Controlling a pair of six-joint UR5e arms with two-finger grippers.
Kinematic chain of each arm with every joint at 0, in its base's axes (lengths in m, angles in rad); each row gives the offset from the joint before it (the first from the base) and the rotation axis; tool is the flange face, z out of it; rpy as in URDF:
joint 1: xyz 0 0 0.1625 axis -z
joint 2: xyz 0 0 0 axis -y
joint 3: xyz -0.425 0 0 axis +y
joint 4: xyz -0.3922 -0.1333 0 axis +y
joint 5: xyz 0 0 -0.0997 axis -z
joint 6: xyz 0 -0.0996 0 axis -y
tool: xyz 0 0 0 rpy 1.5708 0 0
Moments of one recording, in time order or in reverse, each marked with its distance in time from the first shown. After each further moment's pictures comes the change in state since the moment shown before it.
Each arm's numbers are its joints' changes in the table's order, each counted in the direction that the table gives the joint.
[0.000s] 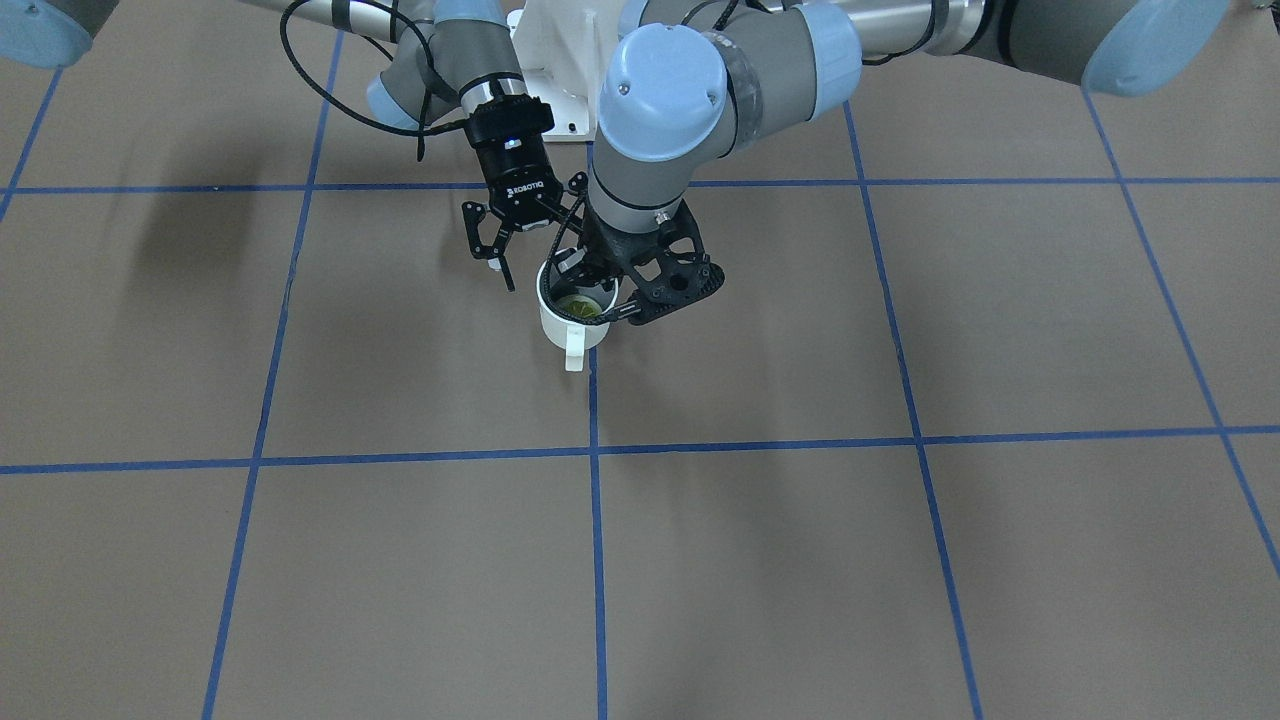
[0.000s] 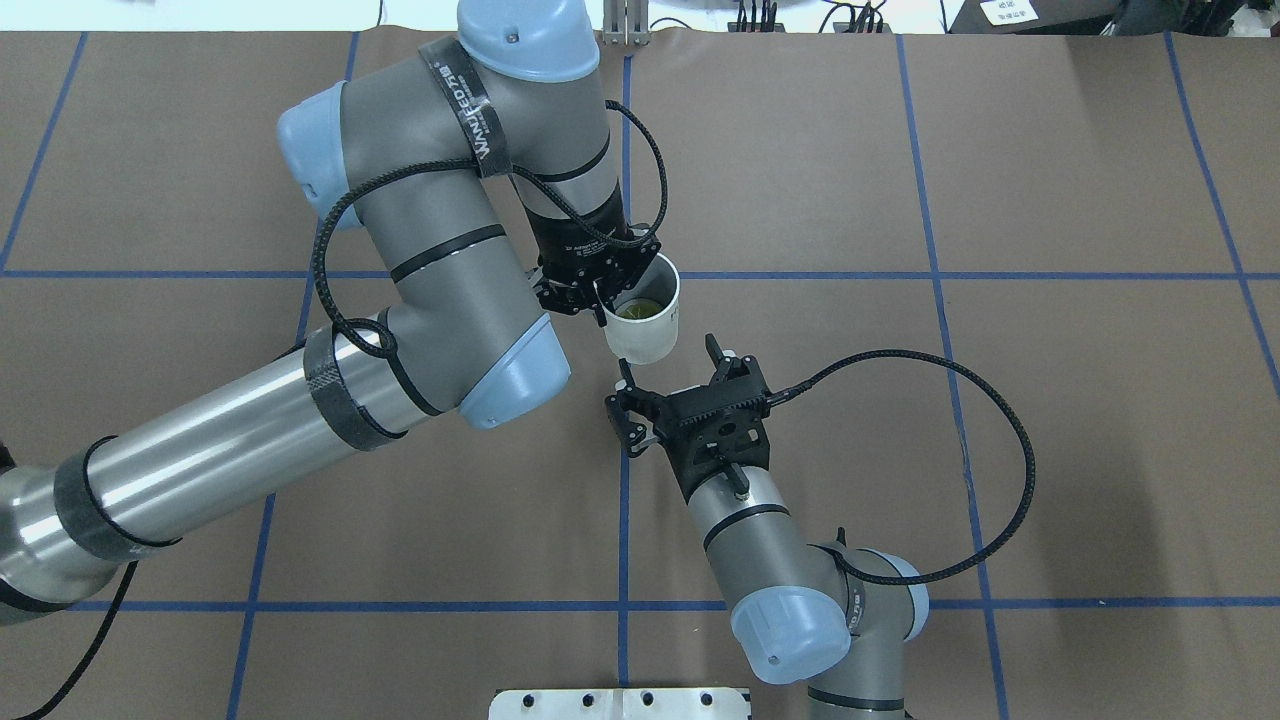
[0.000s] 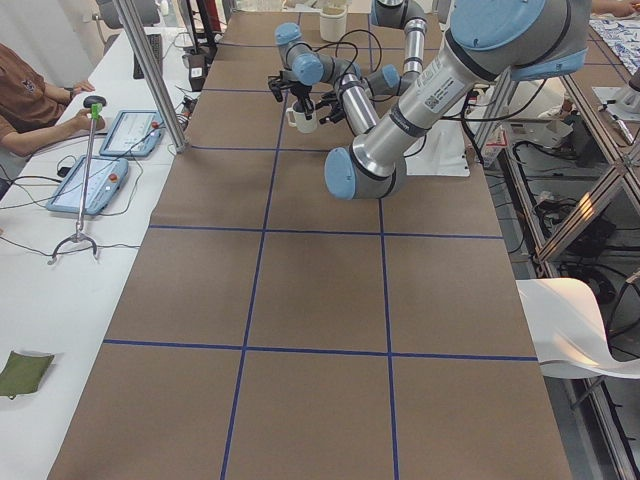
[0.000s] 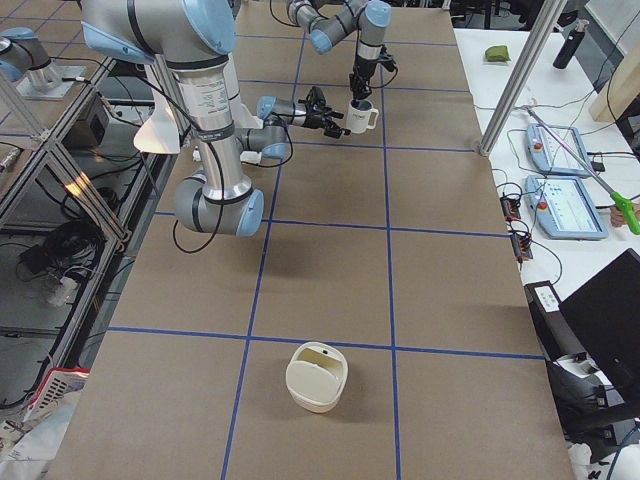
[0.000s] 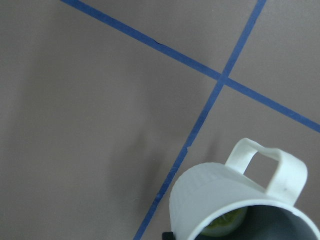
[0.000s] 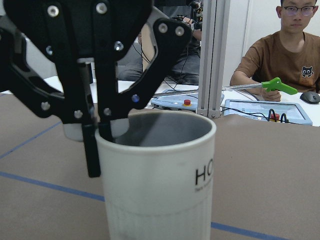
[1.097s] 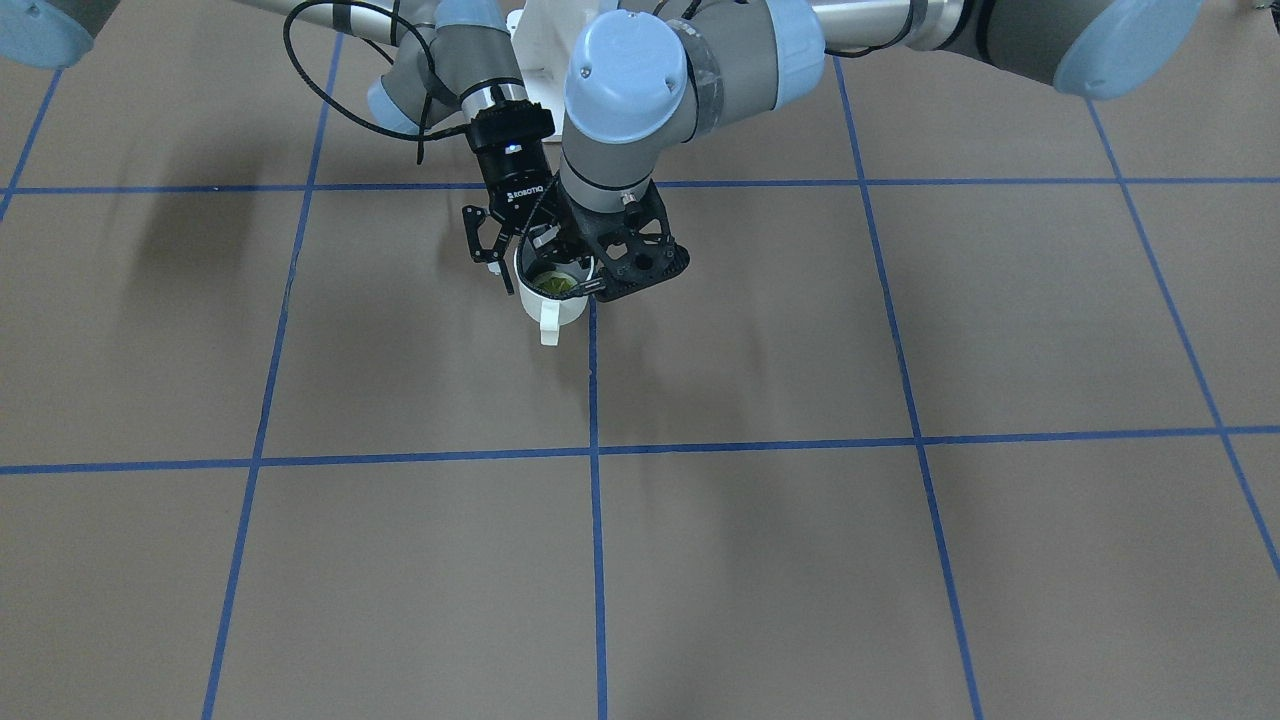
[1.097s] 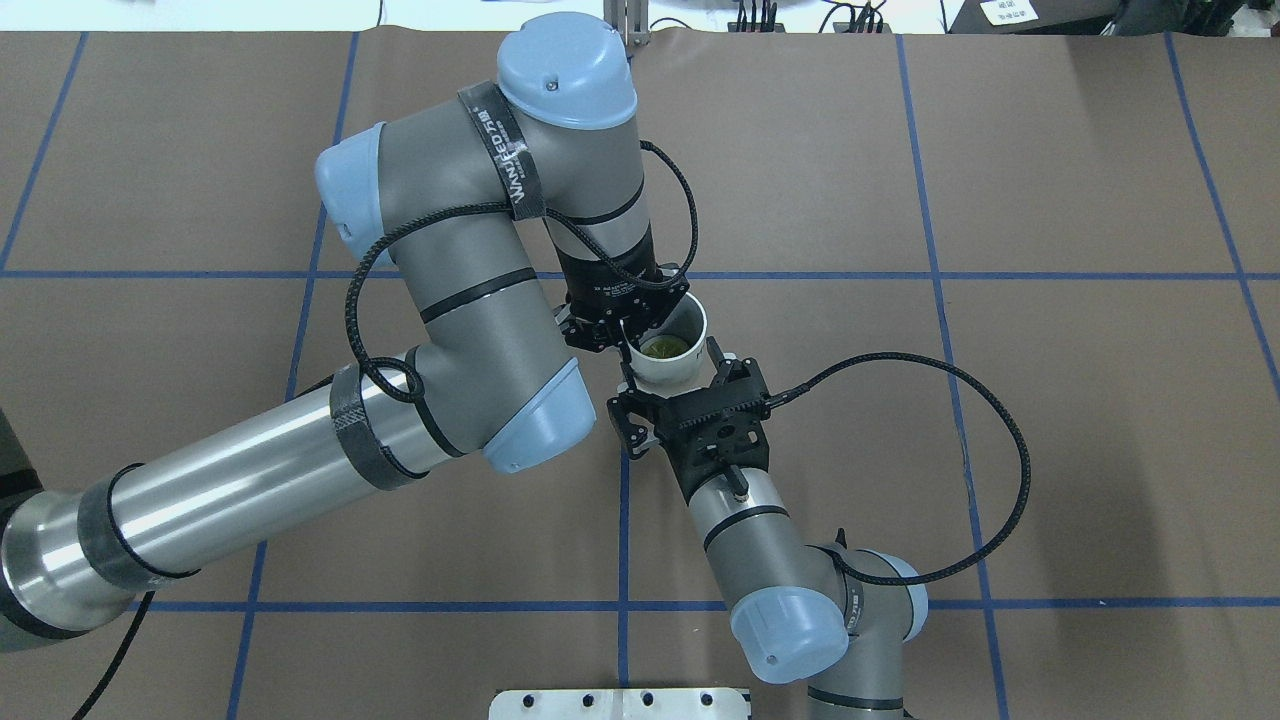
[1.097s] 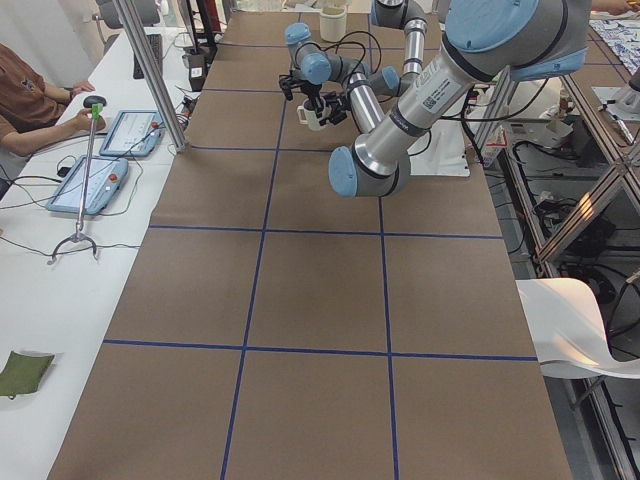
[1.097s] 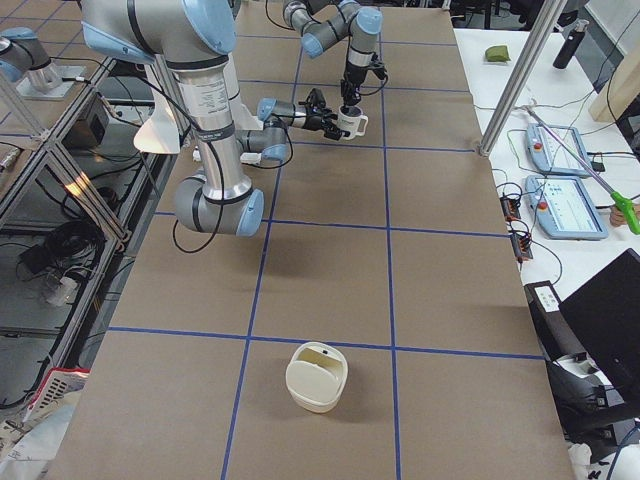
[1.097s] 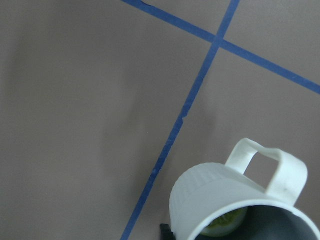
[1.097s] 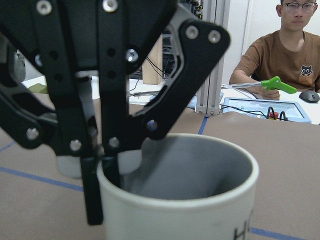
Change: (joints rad) left arm -0.053 -0.012 0.006 -0.001 0.001 -0.001; right arm 0.000 0.000 0.014 -0.003 -0.001 0.000
